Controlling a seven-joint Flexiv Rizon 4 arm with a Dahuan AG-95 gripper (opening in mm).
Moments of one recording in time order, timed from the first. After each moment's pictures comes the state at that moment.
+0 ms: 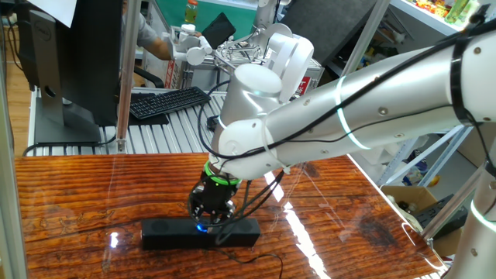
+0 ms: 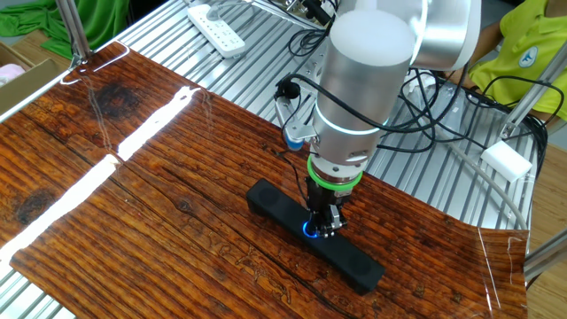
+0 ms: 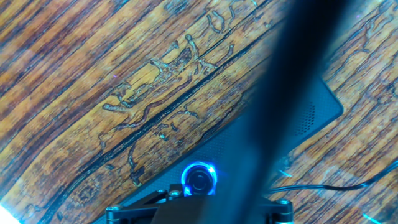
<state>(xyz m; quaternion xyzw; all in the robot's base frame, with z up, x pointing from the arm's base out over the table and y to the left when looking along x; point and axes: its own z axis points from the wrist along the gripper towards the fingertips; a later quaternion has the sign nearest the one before) 0.513 0.167 0.061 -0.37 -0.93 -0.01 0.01</state>
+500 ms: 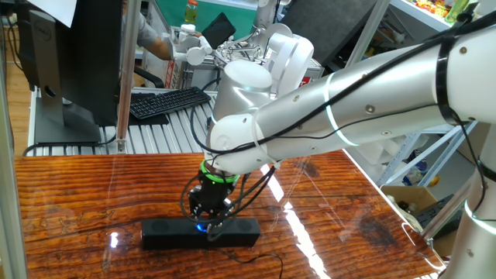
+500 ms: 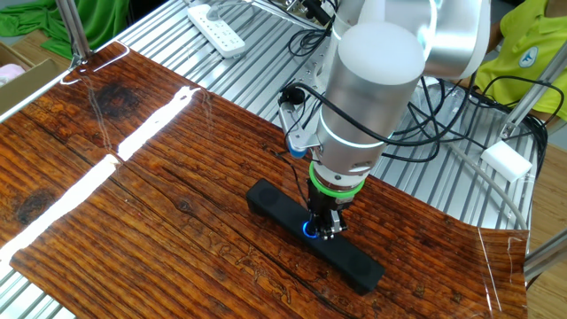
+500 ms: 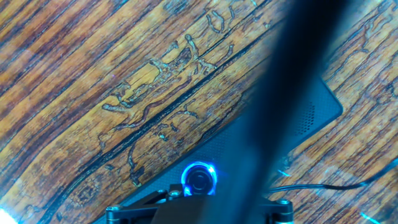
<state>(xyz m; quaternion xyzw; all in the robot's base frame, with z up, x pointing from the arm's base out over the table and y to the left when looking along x) 0.514 0.168 0.060 -0.39 -0.92 0.00 0.02</state>
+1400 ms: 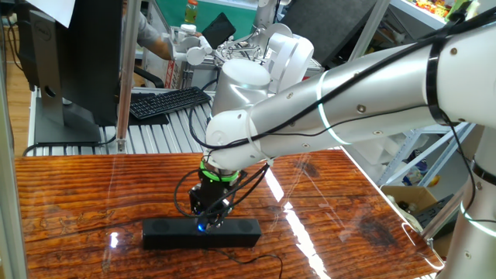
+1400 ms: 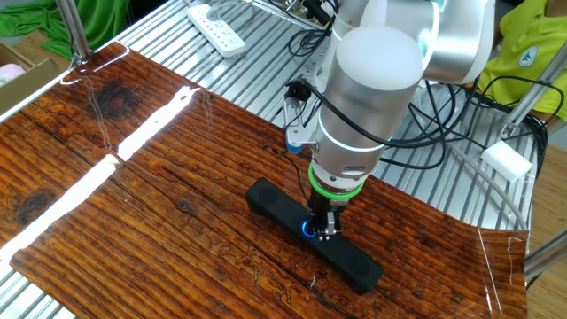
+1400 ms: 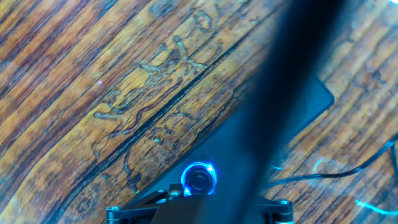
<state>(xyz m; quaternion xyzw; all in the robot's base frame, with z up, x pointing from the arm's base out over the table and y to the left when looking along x) 0.515 0.167 0.060 -0.47 -0.88 0.01 0.02</state>
